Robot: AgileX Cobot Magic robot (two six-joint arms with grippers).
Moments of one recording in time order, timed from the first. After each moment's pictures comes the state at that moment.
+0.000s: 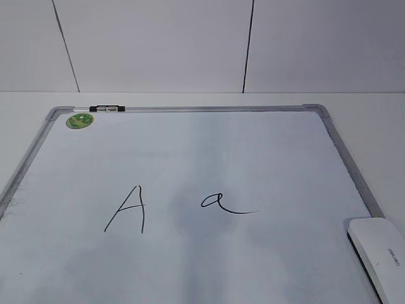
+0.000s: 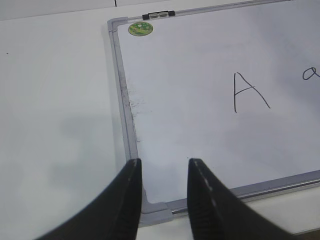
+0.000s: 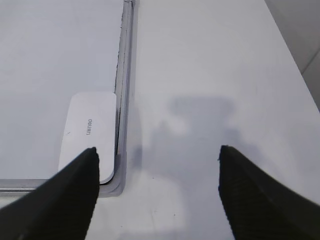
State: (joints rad) left arm -0.03 0.01 -0.51 -0.18 1.11 0.14; right arm 0.04 -0.02 -0.50 -0.10 1.14 -0.02
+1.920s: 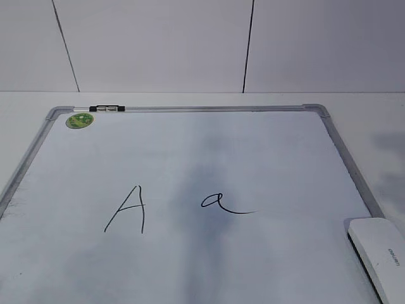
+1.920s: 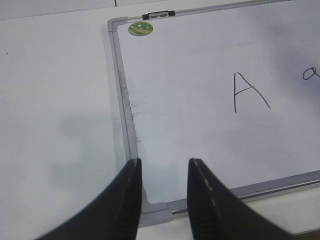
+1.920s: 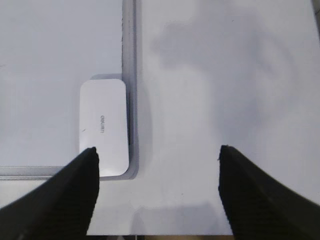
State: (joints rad) left arm -0.03 0.01 -0.51 -0.18 1.11 0.14; right arm 0.04 0.68 -0.90 -0.06 1.25 -0.01
